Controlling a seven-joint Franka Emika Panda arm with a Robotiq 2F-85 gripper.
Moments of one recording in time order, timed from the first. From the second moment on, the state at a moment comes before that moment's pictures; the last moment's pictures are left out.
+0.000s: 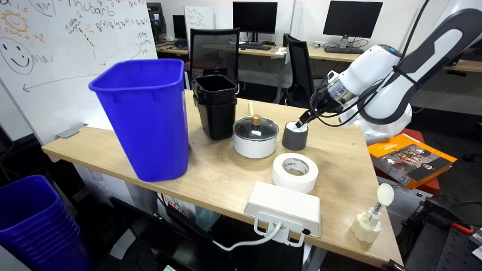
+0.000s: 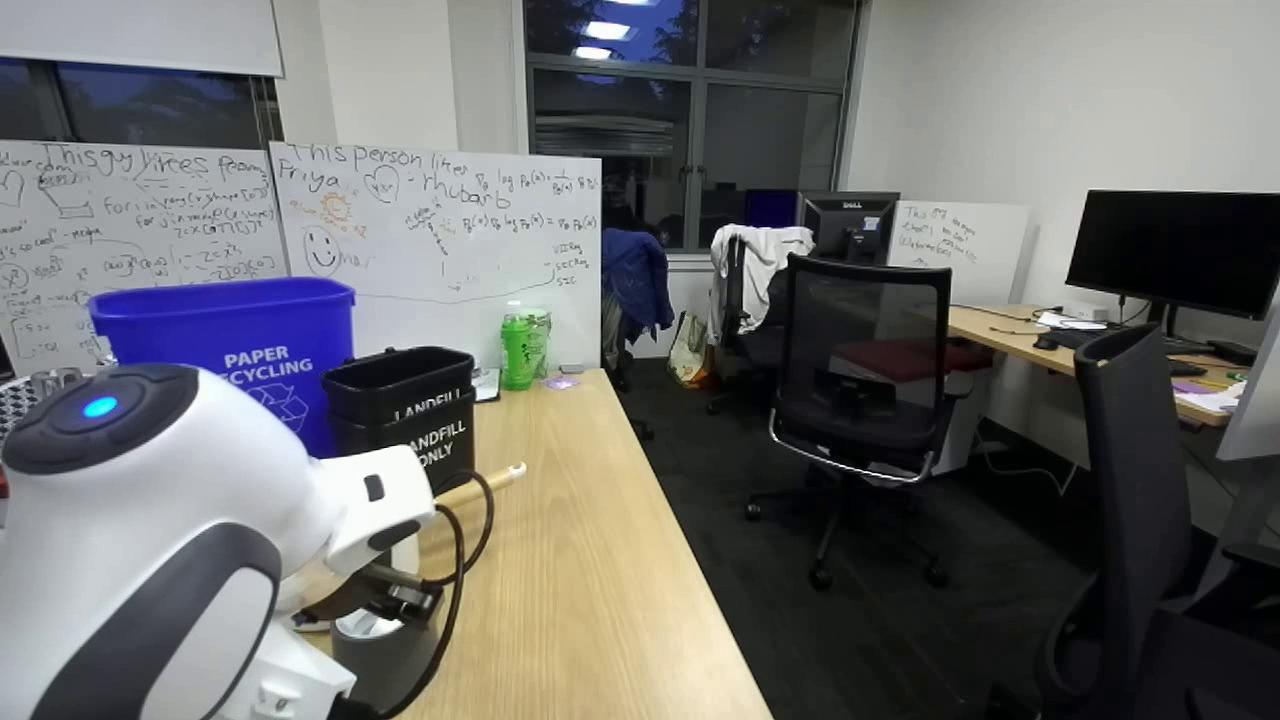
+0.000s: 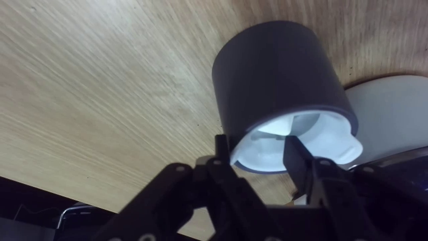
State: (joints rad) arm -0.75 0.58 0.44 -2.31 -0.58 3.36 0.10
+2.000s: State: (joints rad) arm -0.75 0.53 0.42 -2.27 -0.60 3.33 0.09
